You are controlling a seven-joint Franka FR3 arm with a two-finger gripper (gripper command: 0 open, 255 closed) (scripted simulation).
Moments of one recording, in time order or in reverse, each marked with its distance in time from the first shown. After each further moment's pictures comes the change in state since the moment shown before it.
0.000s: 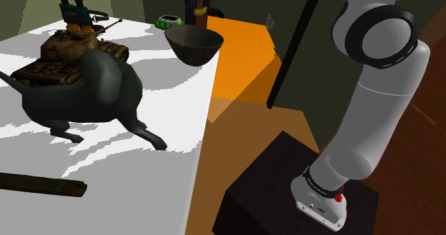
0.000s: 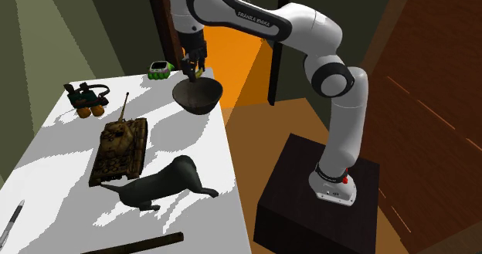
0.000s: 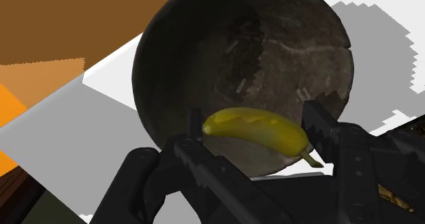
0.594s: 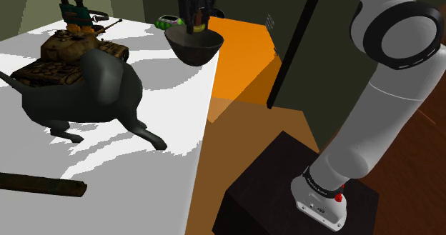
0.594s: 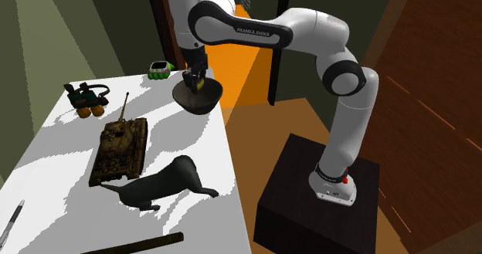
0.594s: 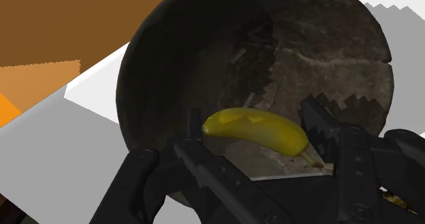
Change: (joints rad) arm -0.057 -0.113 -0.012 -0.290 0.060 0.188 -0.022
